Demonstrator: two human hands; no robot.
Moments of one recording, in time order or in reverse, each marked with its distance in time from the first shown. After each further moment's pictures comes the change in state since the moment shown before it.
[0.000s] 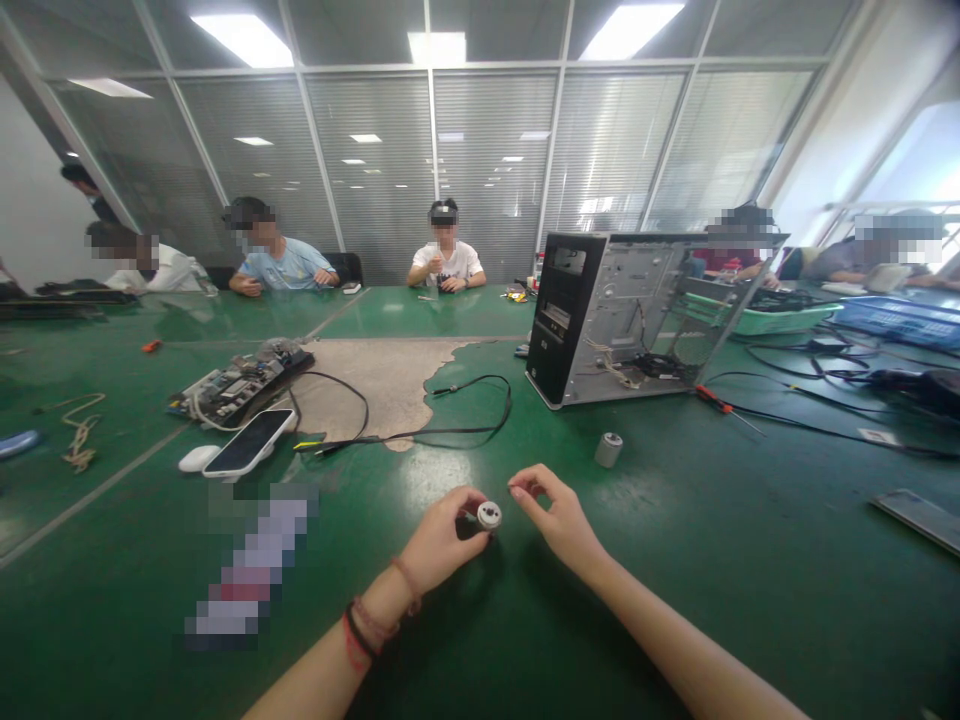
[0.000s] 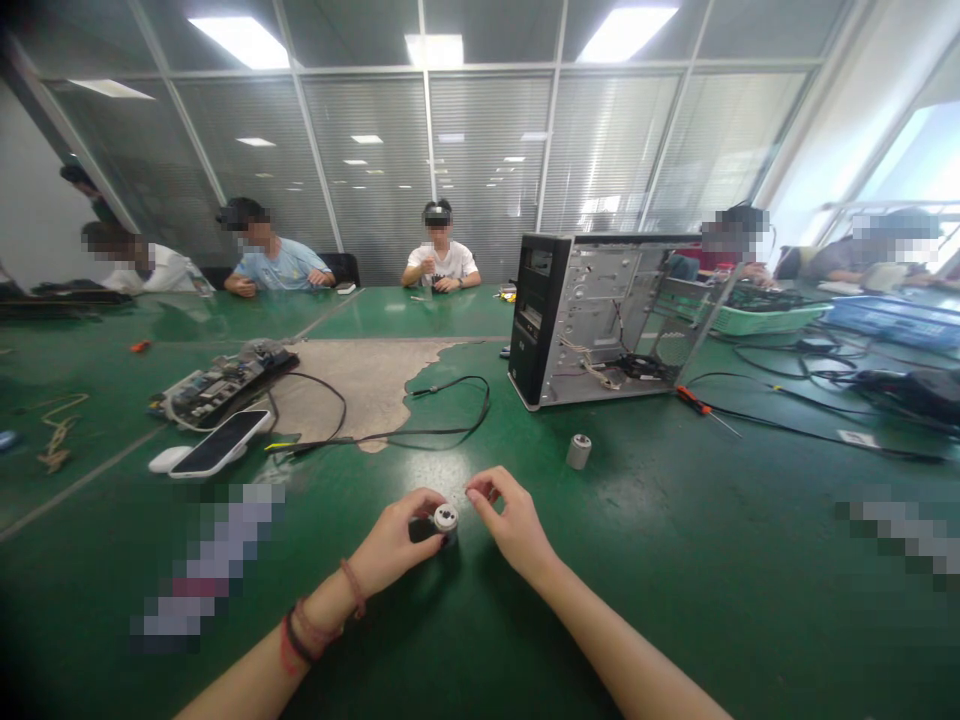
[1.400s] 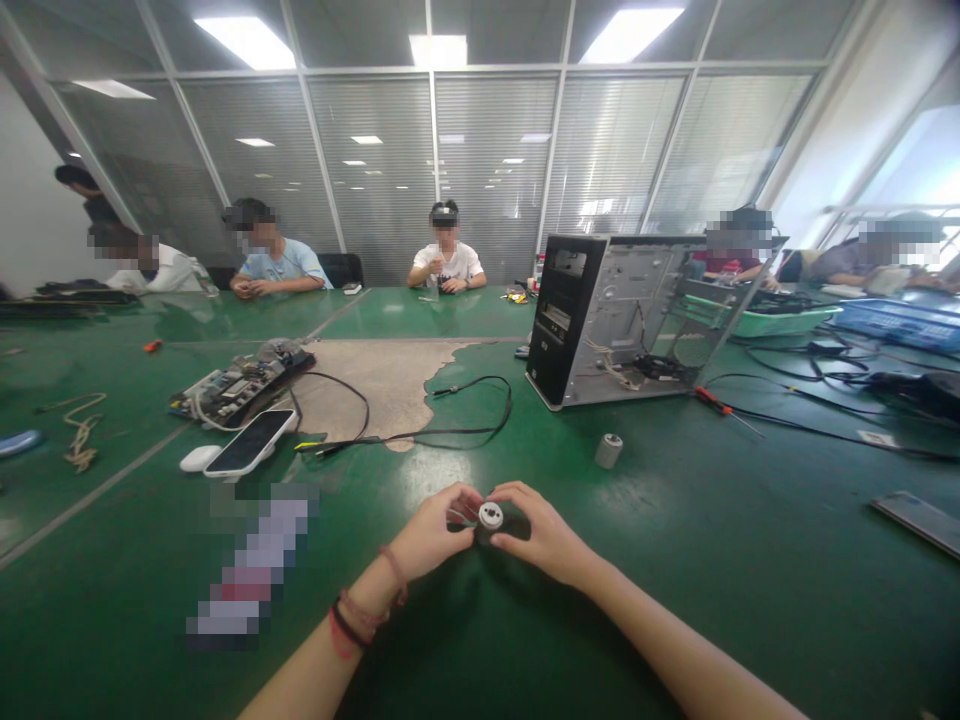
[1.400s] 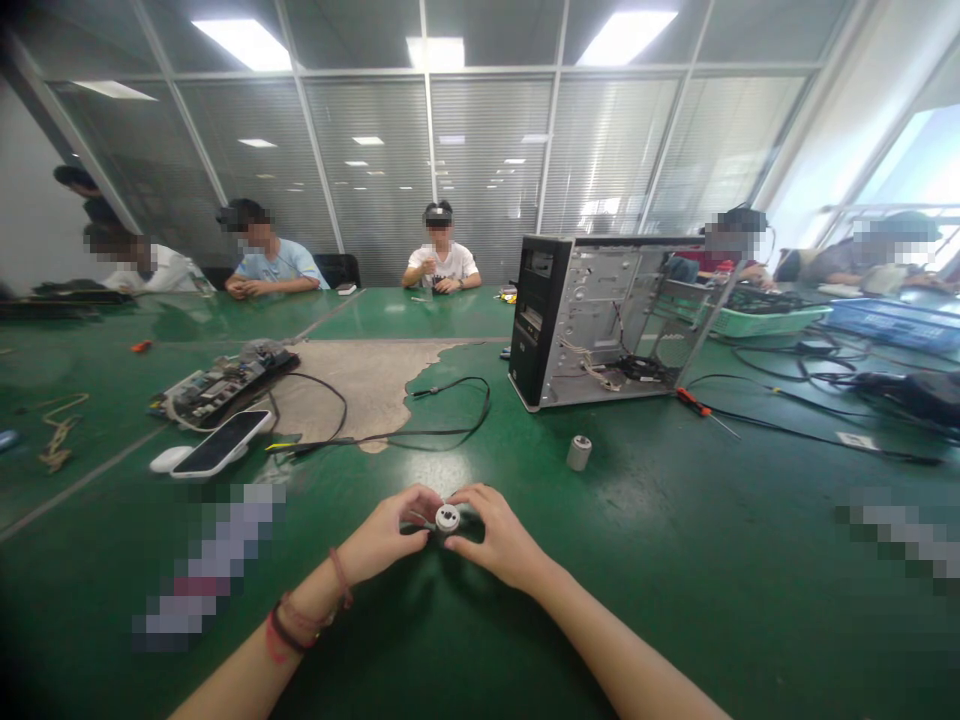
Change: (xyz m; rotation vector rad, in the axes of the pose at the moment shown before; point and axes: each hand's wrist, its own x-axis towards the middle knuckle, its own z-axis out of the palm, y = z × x) left_hand 0.002 -0.010 -0.012 -0.235 -0.113 -0.080; right_hand -0.007 0.002 0.008 -0.108 -0.305 -0.119
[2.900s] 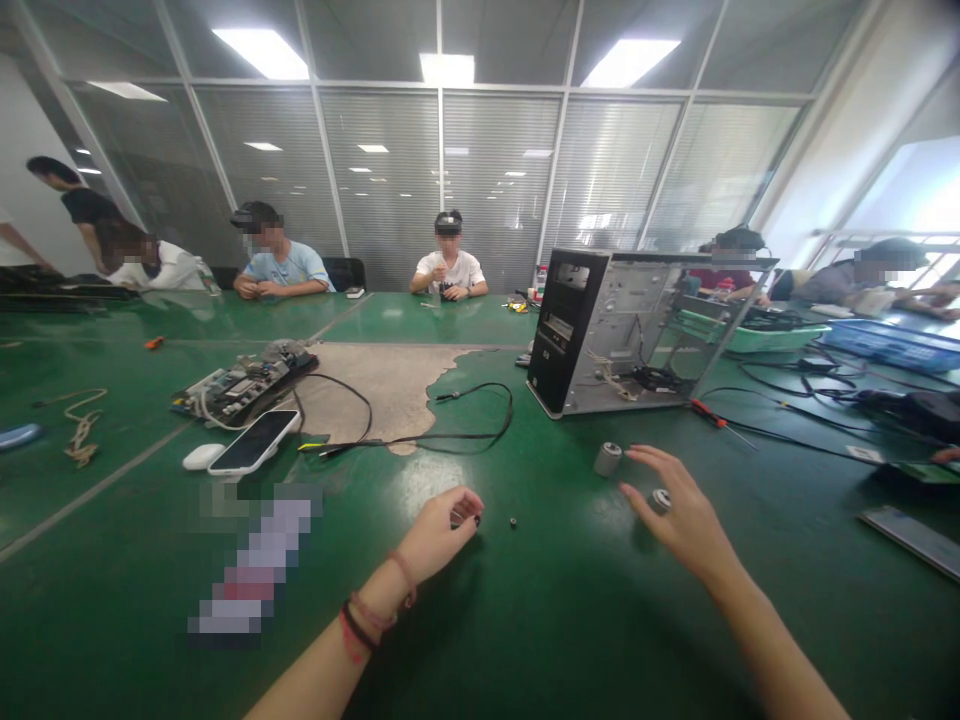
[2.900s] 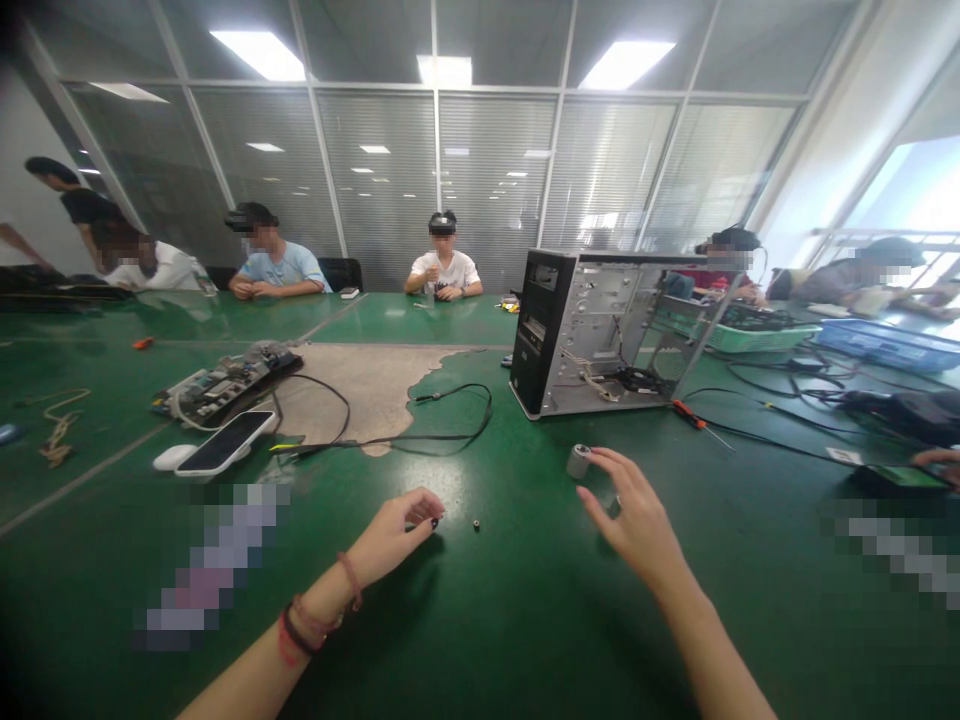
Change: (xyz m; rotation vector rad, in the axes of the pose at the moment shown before) left_hand 0.000 0.001 0.001 0.150 0.118 -0.017; right_hand -0.060 0.040 -0.120 -0.624 0.441 0.063
